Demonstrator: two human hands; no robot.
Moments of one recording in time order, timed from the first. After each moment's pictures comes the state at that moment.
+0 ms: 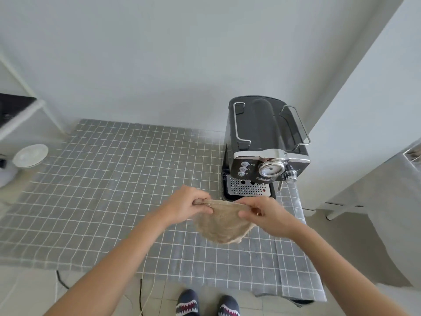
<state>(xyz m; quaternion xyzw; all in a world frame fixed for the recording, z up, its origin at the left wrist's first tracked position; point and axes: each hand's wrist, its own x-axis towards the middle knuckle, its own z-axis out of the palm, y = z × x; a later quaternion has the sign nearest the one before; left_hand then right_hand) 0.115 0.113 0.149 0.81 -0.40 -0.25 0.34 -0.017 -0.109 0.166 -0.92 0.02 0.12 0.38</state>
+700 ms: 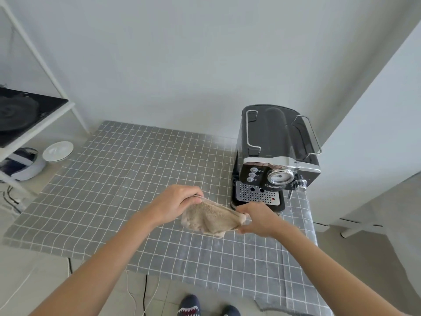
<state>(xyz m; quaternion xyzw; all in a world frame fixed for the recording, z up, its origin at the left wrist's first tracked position) 0.122 0.152 0.157 0.83 -0.44 -0.13 0.30 0.015 -0.093 0.143 -0.95 -0.01 0.18 0.25</state>
